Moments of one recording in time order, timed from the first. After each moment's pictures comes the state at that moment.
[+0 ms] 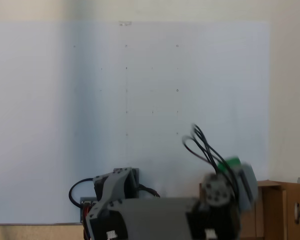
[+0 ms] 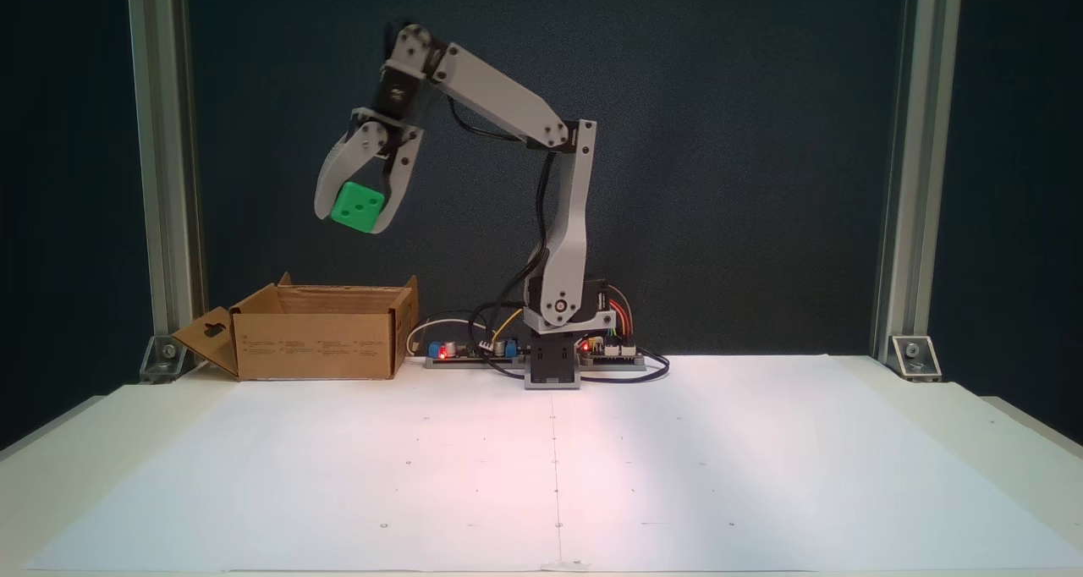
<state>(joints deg) 76.3 96.7 38.2 98.3 -9.1</state>
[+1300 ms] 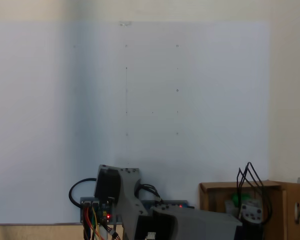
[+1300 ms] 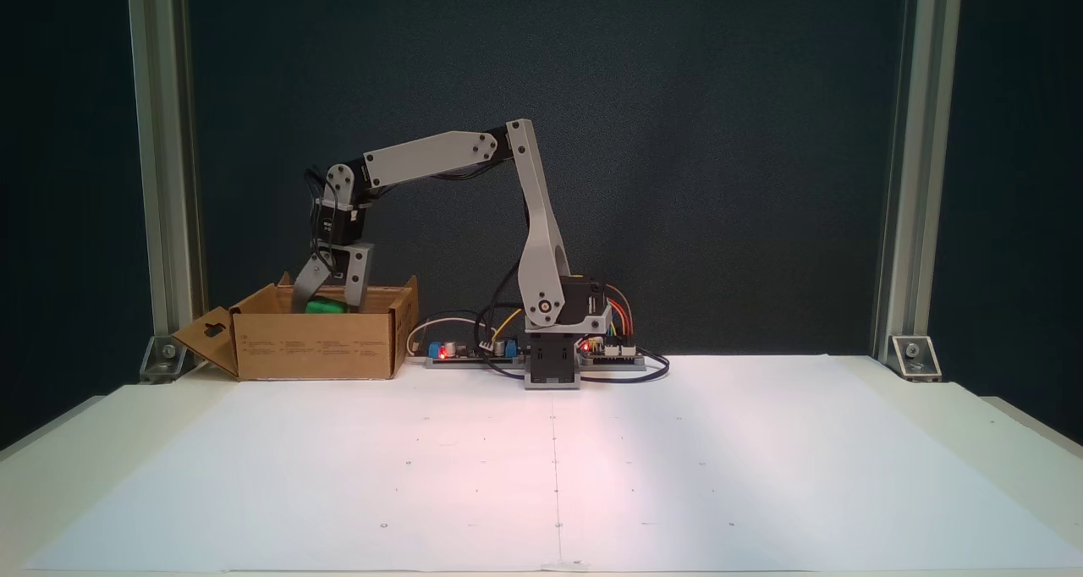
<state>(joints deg) 100.9 76.8 60.6 60.1 -16.2</state>
